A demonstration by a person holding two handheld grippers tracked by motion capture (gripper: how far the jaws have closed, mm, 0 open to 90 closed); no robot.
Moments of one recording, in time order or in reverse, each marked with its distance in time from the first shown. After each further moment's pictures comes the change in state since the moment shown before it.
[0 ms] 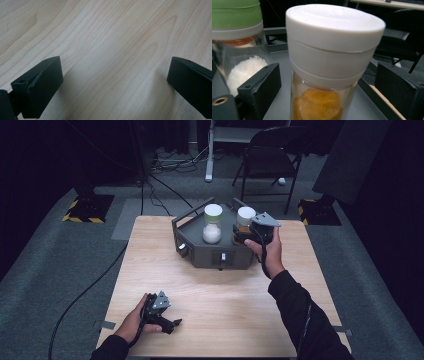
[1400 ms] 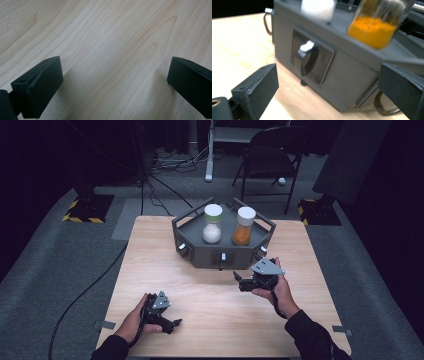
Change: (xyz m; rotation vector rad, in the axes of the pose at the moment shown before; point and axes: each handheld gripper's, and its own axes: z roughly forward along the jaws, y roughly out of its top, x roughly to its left) left arm 0.000 0.000 0.000 -0.002 0.001 -0.002; right arm 0.003 -0.091 -0.071 0.028 0.203 -0.209
